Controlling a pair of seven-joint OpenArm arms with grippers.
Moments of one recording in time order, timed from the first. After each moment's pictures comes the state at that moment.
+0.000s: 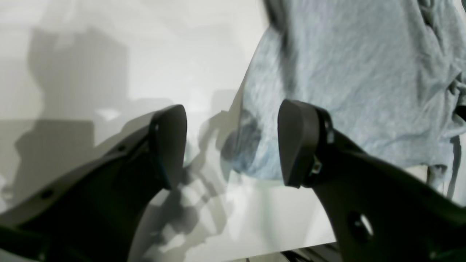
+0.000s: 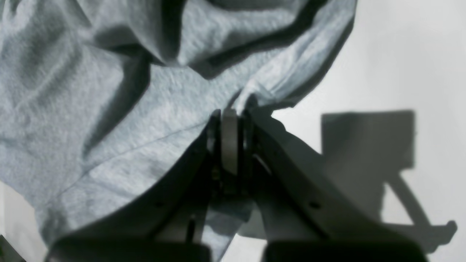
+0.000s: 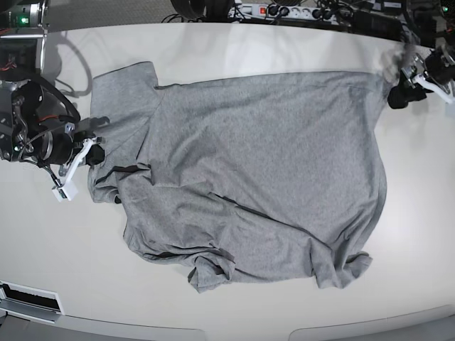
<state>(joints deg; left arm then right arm) 23.8 -26.2 -30.9 75.4 -56.6 -31.5 43.9 8.7 22.4 5.9 58.5 30.0 40.3 -47.6</state>
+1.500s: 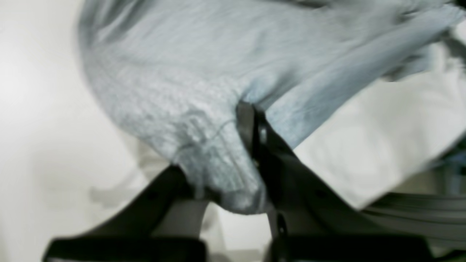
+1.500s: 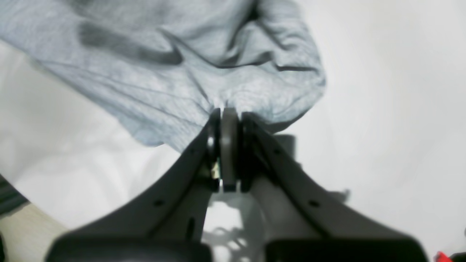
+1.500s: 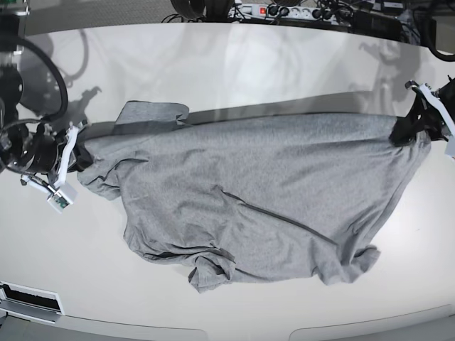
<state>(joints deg) 25.9 -34.6 -29.1 99.9 -57.3 -43.9 46.7 -1.9 27.9 5.8 96.1 33.5 40.6 -65.2</state>
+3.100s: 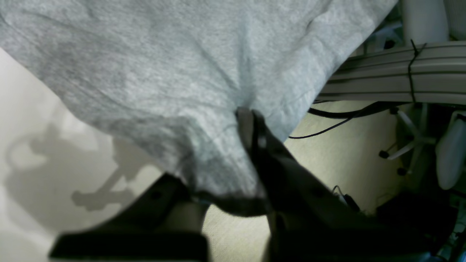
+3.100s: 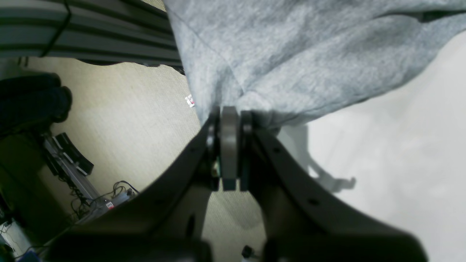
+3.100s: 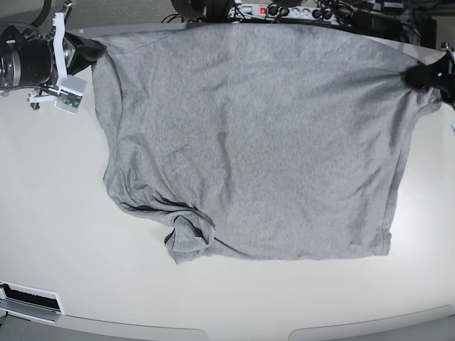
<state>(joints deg) 32.4 -50.0 -29.0 99.9 -85.3 -43.9 80.1 -26.1 43.7 5.9 122.1 66.1 40.5 -83.4</state>
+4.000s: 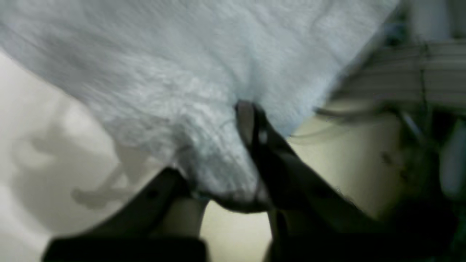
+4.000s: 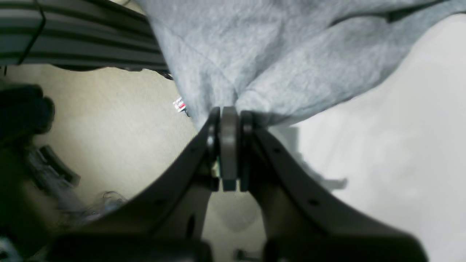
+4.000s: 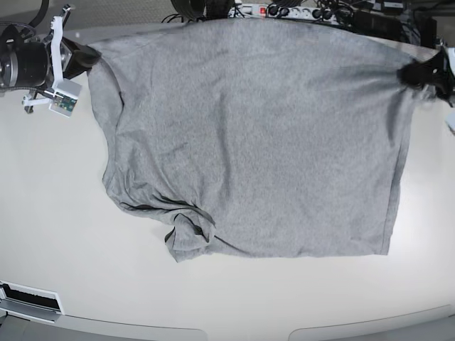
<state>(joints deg) 33.0 -49.2 -27.8 99.9 -77.0 -44.1 67.5 -26.2 43.1 7.5 121.7 55.6 40.8 -75.1</state>
